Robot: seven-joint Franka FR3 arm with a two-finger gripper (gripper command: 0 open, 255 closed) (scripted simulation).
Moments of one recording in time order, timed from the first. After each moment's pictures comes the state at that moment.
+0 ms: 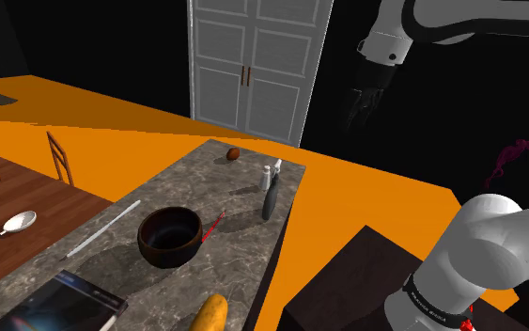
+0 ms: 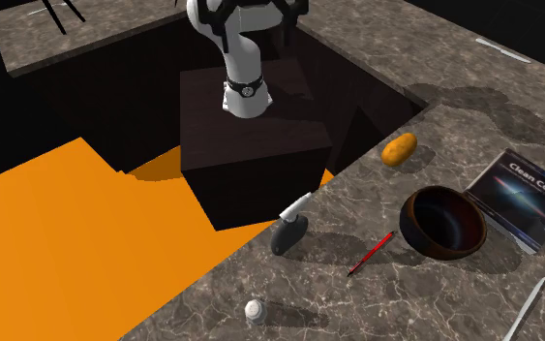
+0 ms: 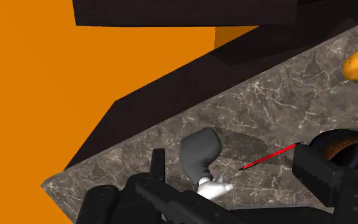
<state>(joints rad) 0.00 -0.75 0.00 -2.36 -0.01 1.69 0.00</state>
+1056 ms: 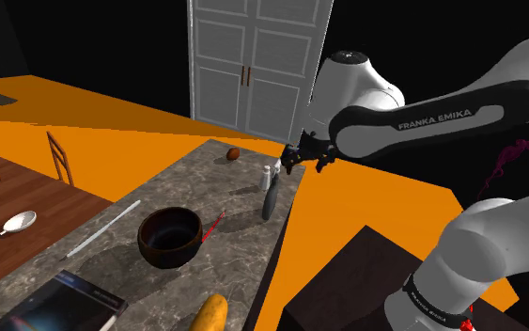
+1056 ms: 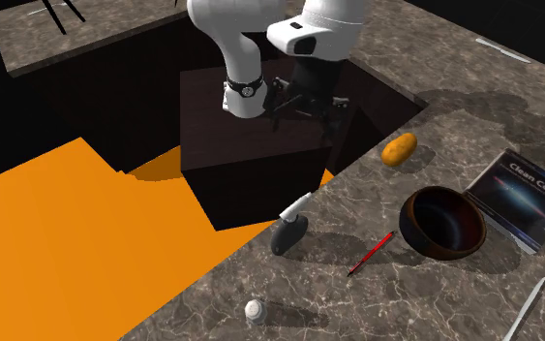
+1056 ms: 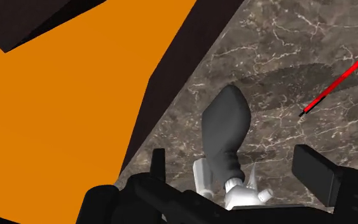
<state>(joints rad) -0.19 -0.59 0.45 -2.65 -0.04 2.29 0.78</state>
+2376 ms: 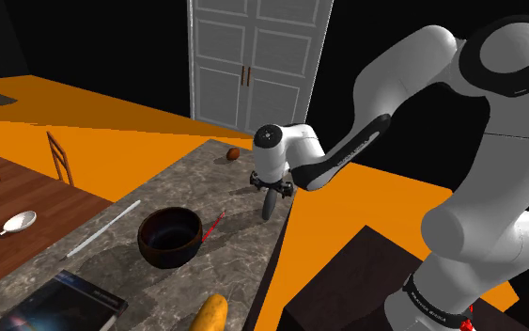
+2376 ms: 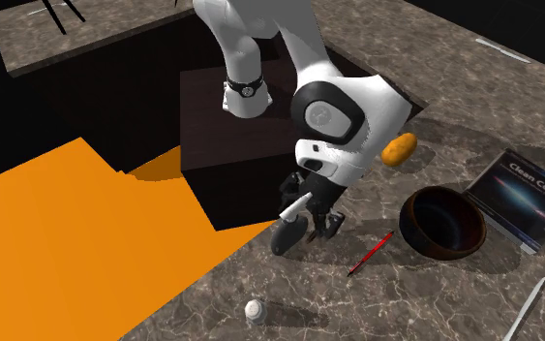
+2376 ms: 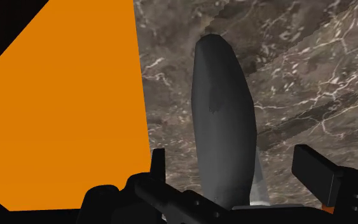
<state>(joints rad) -0.69 0.30 0.94 -2.33 -1.13 2.28 2.19</state>
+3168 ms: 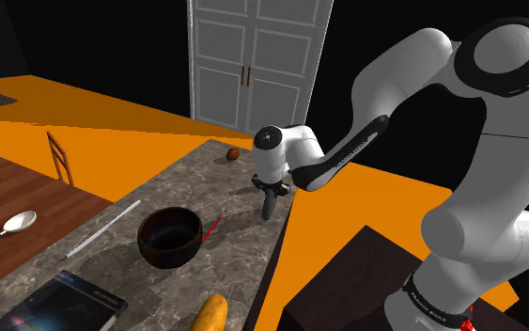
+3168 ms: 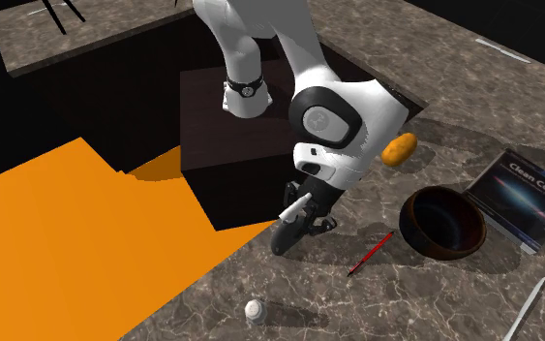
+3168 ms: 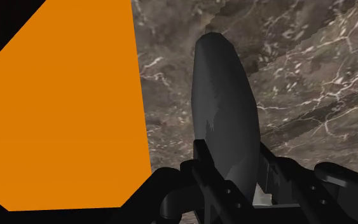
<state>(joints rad) -0.68 0.32 0.92 -2.32 -1.16 2.28 2.20</state>
